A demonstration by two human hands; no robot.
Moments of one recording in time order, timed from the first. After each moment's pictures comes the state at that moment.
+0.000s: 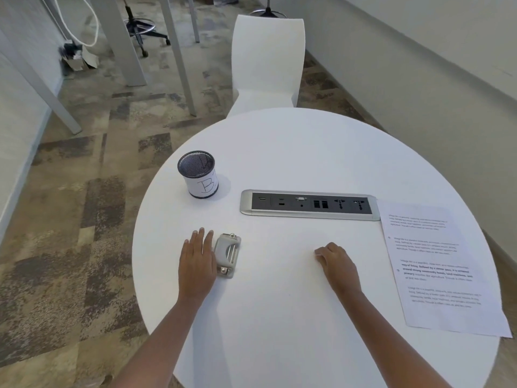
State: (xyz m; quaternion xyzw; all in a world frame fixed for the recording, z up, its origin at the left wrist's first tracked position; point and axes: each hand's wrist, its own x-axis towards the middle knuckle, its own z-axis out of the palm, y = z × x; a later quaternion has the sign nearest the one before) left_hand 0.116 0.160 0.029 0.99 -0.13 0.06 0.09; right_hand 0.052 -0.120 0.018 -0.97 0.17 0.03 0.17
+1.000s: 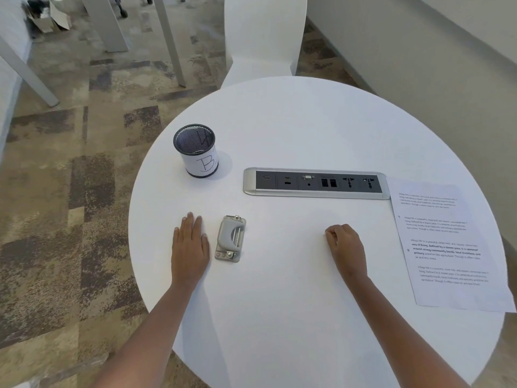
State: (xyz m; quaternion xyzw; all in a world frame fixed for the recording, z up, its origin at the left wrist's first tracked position) left_hand 0.133 0.186 -0.007 0.98 -0.07 -0.02 0.18; right_hand 0.056 -0.107 0.013 -0.94 0.24 -0.04 0.25
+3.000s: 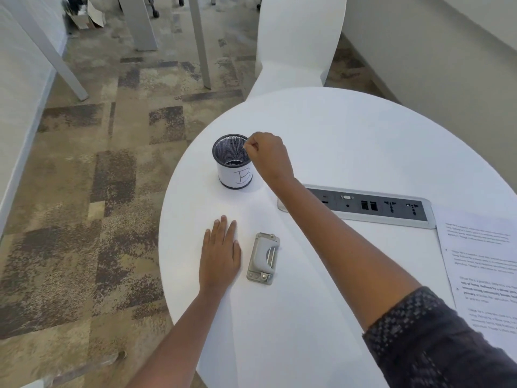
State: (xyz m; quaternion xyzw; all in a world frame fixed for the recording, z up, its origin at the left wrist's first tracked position) left_hand 0.158 0.193 -0.013 0.98 -0.09 0.00 0.20; right_hand 0.283 0.063 0.125 -0.94 0.03 -0.07 0.35
